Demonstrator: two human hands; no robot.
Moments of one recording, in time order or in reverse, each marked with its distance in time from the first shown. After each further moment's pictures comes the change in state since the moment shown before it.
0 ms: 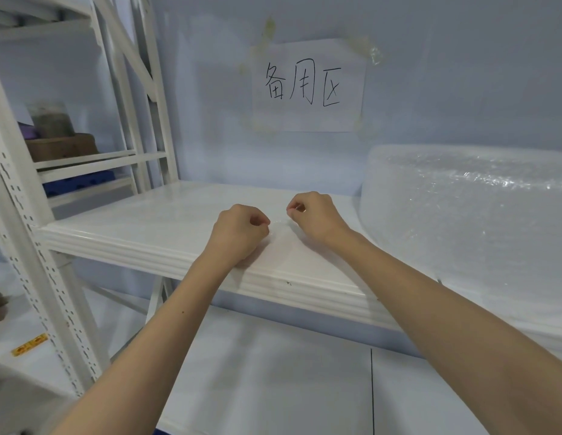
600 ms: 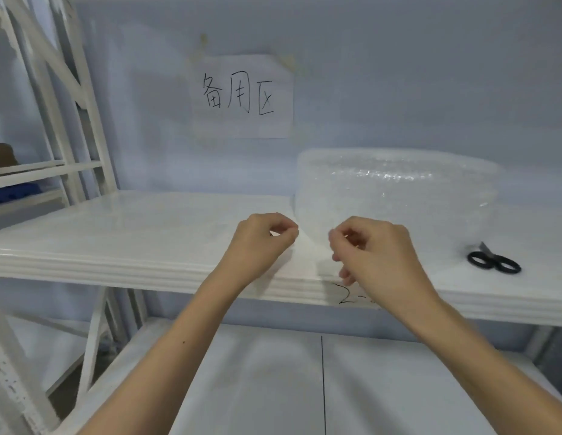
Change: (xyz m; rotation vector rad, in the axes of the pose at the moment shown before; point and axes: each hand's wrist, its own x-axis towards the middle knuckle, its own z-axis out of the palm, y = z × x) left_hand -0.068 0.096 0.043 -0.287 -0.159 0.316; right_hand -0.198 -0.028 -0.141 0.157 0.279 0.180
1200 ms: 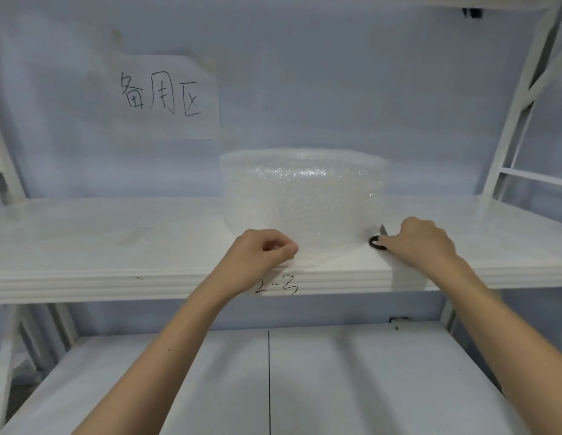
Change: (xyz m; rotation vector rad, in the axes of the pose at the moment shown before) left_hand -0.017 0.060 0.085 -0.299 -0.300 0.005; right_hand 0.026 0.130 -0.164 -0.788 0.097 0.514
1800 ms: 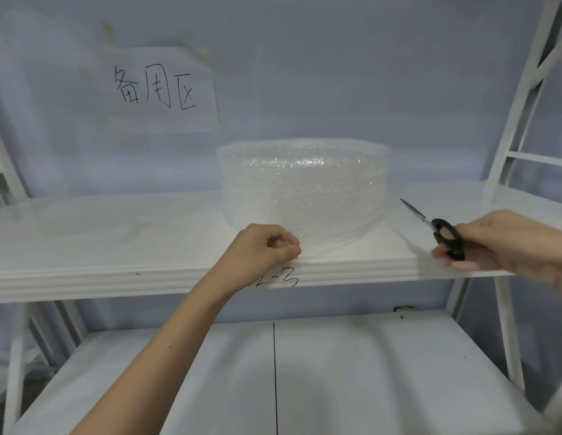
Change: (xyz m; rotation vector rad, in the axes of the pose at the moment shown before) left_hand 0.000 0.003 0.005 0.069 -0.017 -0.013; right_hand -0.035 0.067 -0.063 0.916 -0.459 0.088
